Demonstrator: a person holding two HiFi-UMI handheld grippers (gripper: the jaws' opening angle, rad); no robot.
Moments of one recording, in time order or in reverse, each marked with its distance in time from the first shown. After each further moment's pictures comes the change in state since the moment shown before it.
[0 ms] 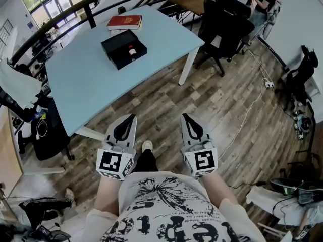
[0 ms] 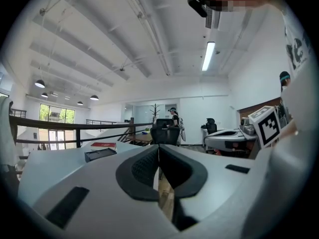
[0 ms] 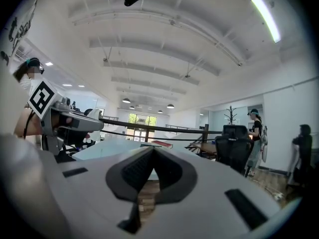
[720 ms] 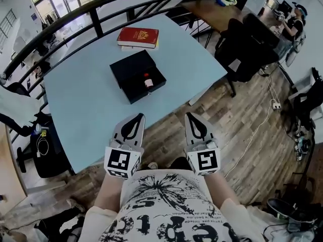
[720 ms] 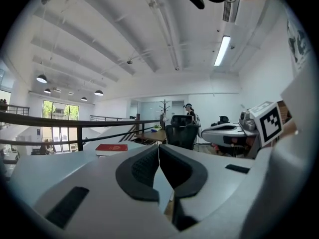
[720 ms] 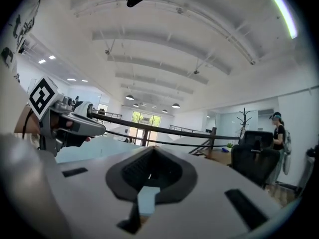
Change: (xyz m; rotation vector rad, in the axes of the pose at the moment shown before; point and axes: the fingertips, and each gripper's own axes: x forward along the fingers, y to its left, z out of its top) left arm 0.197 0.205 0.009 -0.028 0.044 0.047; right arm 0.292 -0.045 0.028 -0.066 0.003 0.056
